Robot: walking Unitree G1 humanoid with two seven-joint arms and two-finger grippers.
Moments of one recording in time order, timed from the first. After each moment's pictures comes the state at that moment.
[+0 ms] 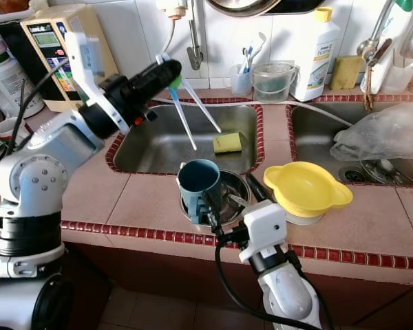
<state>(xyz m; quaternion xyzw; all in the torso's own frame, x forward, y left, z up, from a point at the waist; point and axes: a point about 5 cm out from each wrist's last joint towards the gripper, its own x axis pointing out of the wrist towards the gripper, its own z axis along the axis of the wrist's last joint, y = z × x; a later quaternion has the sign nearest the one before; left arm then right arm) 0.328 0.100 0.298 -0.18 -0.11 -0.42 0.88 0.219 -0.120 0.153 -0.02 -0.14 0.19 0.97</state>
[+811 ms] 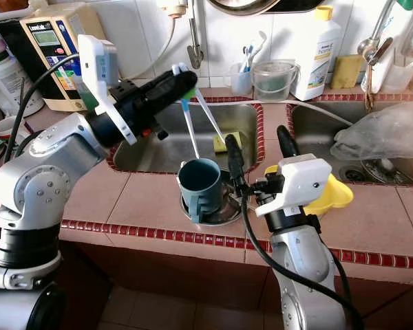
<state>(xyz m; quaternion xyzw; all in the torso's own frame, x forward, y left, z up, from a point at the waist) 0.302 0.080 0.295 -0.10 -0.12 -0.48 0.86 0.243 -0.138 0.207 0.02 -0.21 0.12 0.97</state>
